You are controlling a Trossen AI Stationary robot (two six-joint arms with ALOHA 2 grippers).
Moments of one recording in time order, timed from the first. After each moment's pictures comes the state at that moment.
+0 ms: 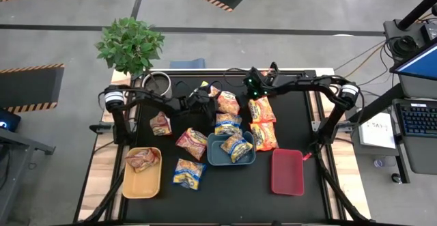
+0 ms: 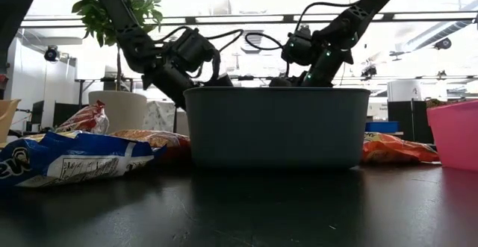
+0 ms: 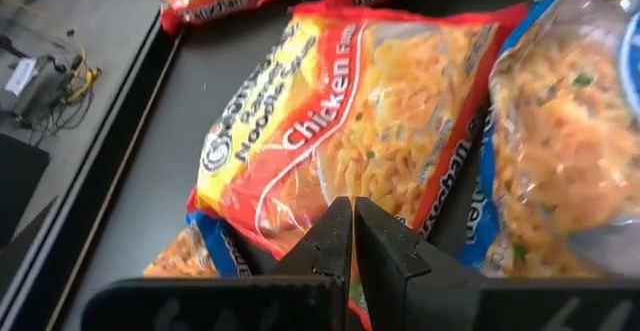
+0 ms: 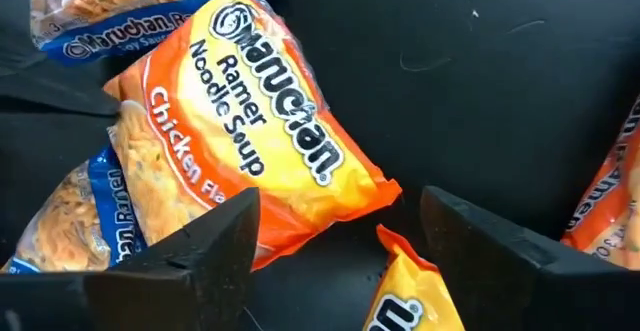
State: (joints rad) left arm 0.30 1.85 0.82 0.42 -0.15 0.40; right arm -0.53 1.71 1.02 -0.26 -0.10 0.46
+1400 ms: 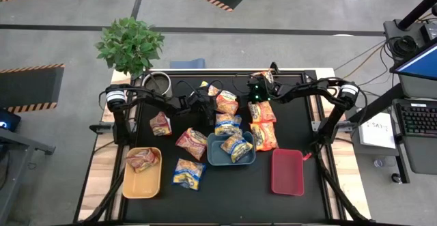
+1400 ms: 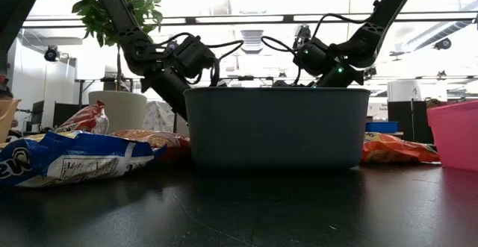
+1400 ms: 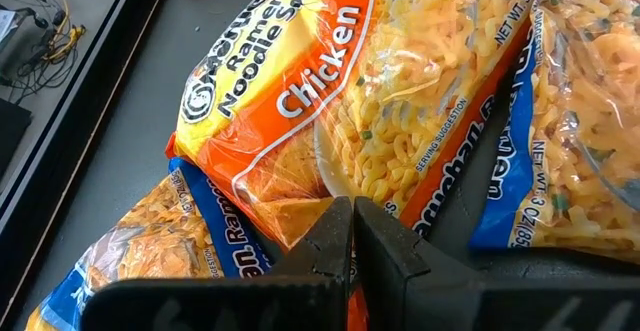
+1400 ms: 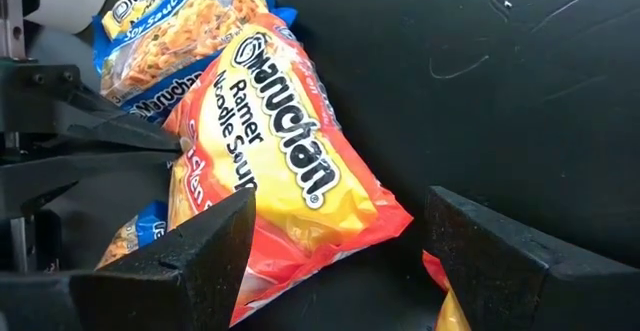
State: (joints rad) left arm 0.33 1.86 0.82 0.36 -0.15 0.35; right arm -0.53 1.72 0.79 0.20 -0.14 0.66
